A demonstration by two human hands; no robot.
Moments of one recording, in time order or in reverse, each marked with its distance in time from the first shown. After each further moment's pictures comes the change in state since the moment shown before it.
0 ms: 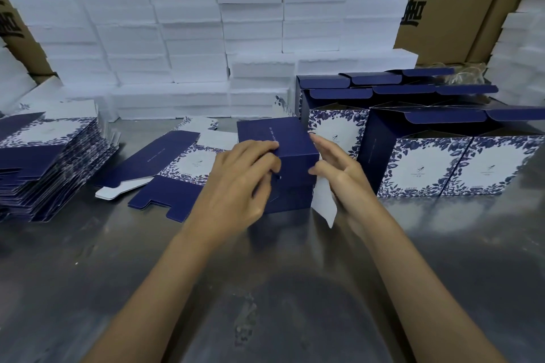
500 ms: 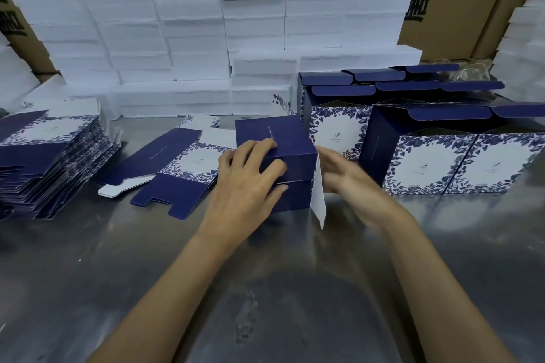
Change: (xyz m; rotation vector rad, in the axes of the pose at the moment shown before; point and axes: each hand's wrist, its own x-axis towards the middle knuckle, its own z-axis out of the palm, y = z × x) left_hand -0.006 0.005 0.020 0.235 -0.004 -0.026; right_hand 0.004 0.004 -0.019 -0.208 -0.208 0.095
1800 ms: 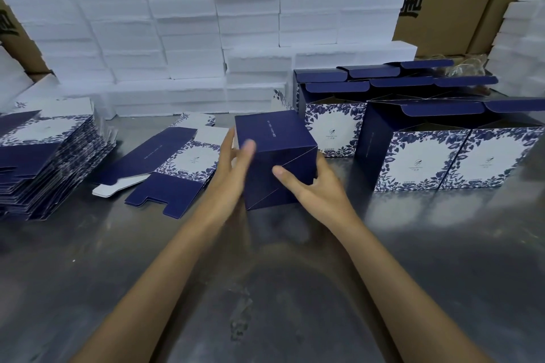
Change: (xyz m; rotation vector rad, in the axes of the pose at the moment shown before) left_hand 0.004 -0.011 0.001 -1.214 -0.173 -0.844; right_hand 0.012 0.029 0.040 -0.115 0.273 -0.062
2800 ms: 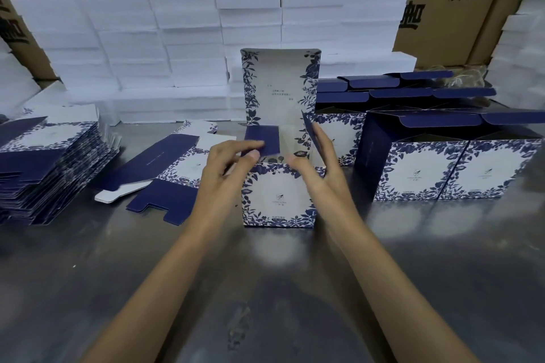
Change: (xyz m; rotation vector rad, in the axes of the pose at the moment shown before) left_hand -0.014 0.023 0.005 0.122 0.184 0.298; right_hand -0.010 -0.034 -0.005 0.221 0.054 -0.133
